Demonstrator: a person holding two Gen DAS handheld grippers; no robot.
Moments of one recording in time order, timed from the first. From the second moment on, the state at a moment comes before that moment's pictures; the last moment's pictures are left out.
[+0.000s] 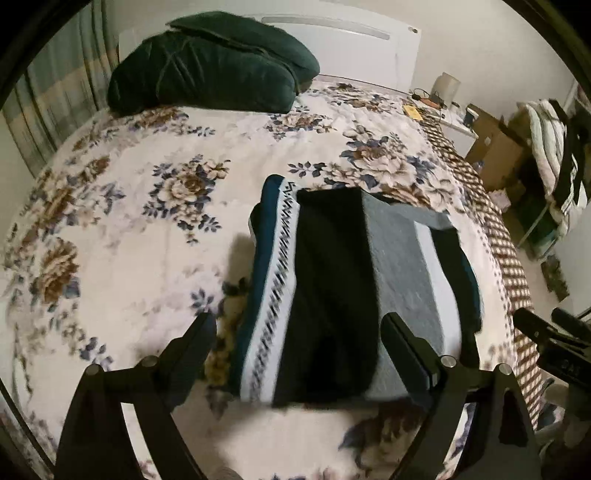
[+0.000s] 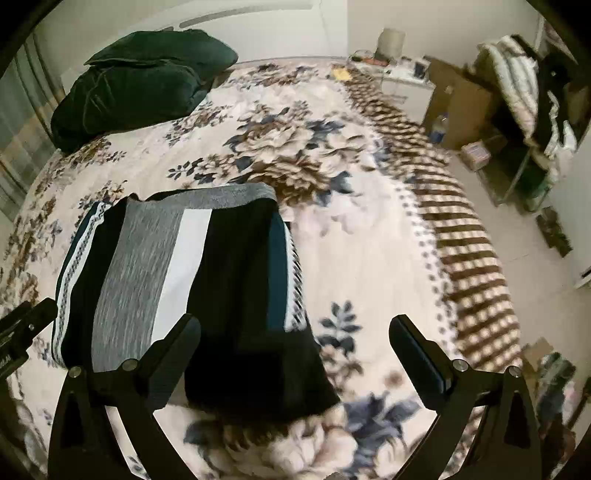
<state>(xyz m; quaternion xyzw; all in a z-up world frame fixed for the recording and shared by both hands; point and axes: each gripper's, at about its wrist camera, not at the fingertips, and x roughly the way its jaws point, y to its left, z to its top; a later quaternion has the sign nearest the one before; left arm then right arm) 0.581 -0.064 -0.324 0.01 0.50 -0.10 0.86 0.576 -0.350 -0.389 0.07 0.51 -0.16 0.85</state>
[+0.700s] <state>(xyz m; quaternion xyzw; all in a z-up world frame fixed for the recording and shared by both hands) 0.419 -0.060 -0.167 0.03 0.44 -0.08 0.90 0.386 -0.297 -0.211 0.04 0.42 -0.18 0.89</state>
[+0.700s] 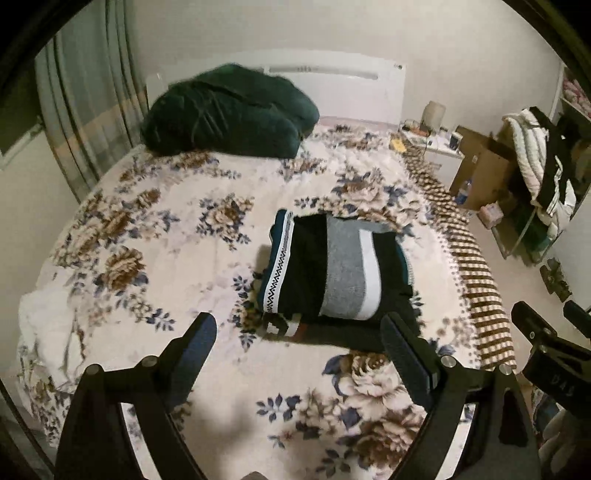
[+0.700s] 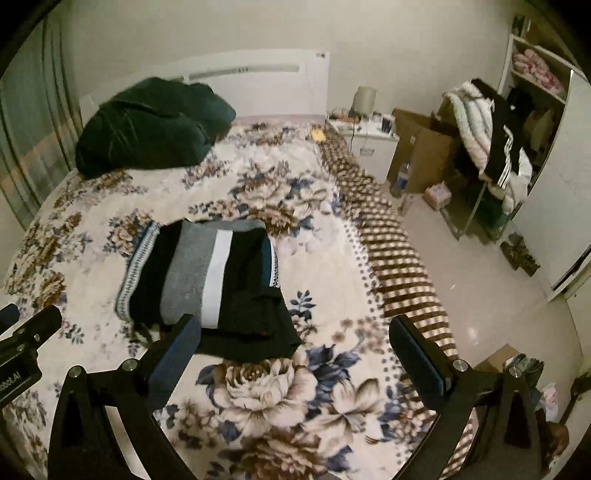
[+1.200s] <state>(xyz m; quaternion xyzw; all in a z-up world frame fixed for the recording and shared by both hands) 0.286 -0.053 -0.053 0.04 0.39 -0.09 0.92 0.204 -0.249 -0.043 0.02 0.35 -0.18 0.92</state>
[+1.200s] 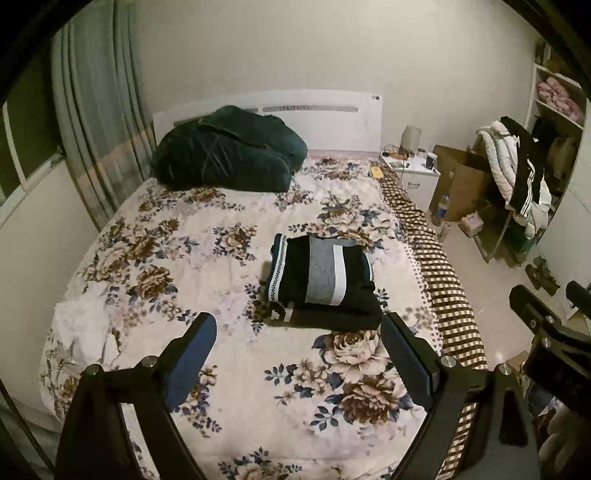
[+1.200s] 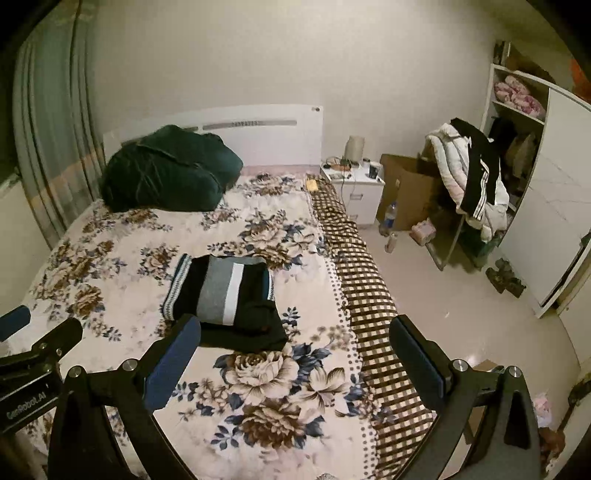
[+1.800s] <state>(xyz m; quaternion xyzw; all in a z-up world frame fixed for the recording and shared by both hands) 0.220 -0.035 -0.002 0.03 0.33 -0.06 0.94 0.115 -0.217 0.038 0.01 0.31 -0.15 0.94</state>
